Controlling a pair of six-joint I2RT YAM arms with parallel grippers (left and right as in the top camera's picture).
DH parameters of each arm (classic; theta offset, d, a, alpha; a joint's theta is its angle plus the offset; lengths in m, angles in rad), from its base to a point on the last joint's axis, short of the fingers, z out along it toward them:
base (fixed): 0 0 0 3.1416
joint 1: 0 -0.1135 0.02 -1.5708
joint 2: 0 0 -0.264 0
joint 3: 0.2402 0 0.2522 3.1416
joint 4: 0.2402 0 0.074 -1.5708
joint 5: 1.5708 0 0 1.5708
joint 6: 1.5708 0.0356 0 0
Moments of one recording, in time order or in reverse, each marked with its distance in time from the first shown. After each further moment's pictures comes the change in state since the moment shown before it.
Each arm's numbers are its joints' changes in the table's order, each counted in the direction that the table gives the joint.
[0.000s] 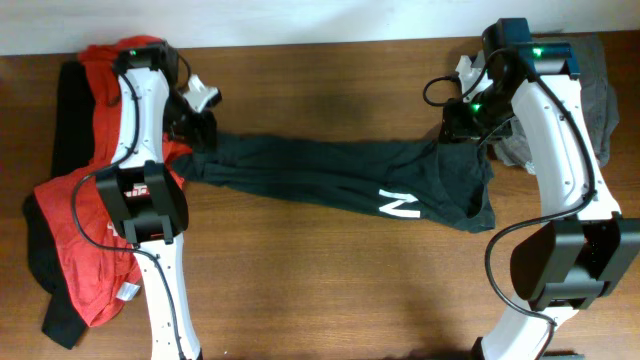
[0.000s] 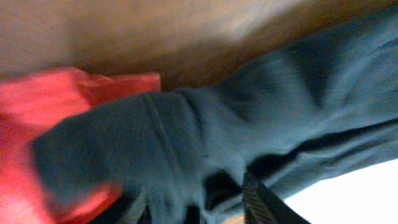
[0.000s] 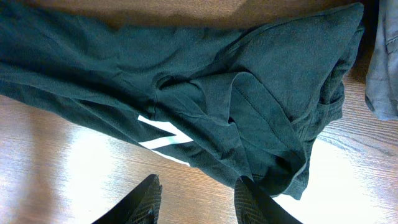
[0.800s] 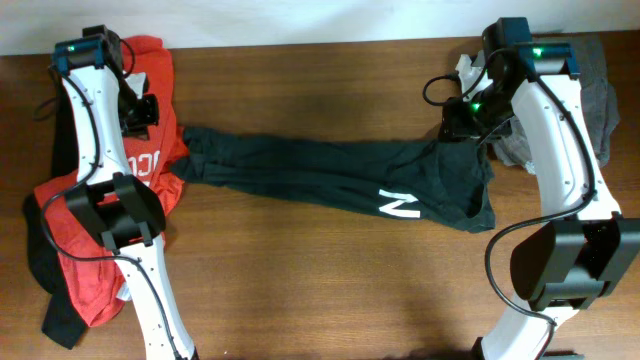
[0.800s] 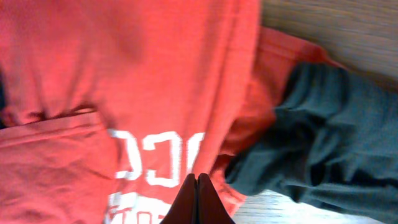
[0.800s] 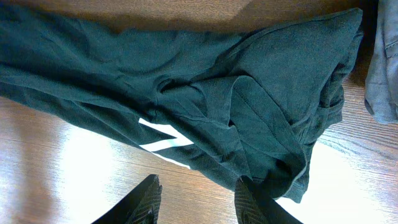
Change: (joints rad) left arm -0.138 -0.001 0.153 0.066 -0.217 -0.342; right arm 0.000 0.000 0.000 -0.010 -0.003 0.000
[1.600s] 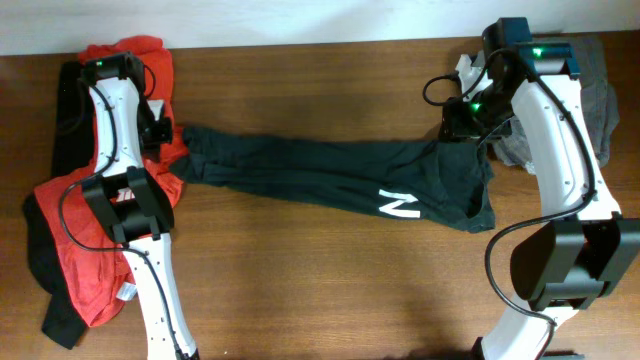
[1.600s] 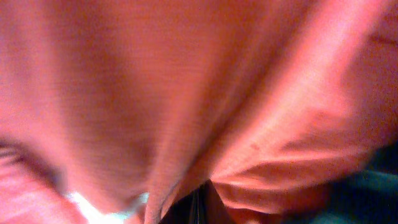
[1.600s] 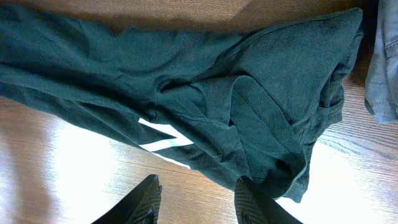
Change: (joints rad) left arm 0.009 -0.157 0.000 0.008 -0.097 -0.025; right arm 0.000 0.000 0.000 0.001 0.000 0.000
